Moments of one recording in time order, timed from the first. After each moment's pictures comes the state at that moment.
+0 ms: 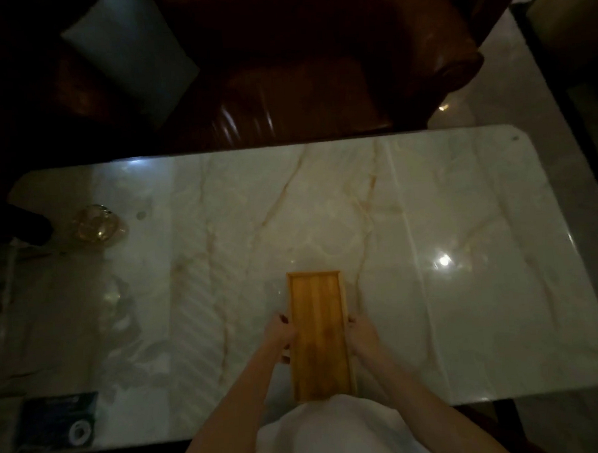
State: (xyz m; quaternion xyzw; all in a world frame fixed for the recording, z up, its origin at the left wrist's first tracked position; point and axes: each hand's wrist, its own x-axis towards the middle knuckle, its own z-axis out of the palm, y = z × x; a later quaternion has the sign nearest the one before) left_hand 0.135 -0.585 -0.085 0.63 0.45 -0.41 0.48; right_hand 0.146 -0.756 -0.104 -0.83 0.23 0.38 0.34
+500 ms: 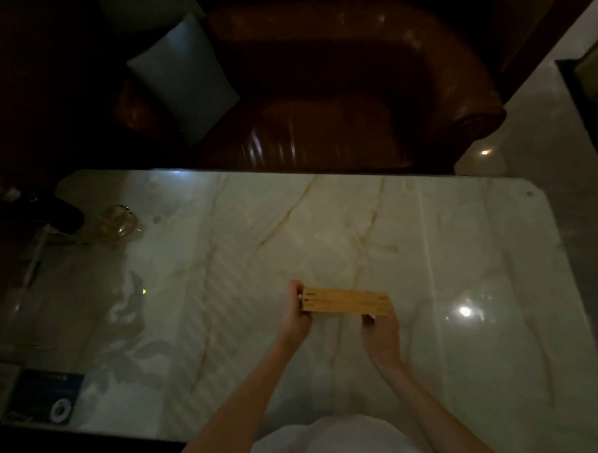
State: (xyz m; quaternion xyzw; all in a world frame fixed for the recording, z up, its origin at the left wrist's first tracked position) left_hand 0.194 -0.669 -0.044 0.75 0.21 -0.03 0.63; right_hand 0.216 -0.841 -0.066 -0.89 0.10 0.09 0.43
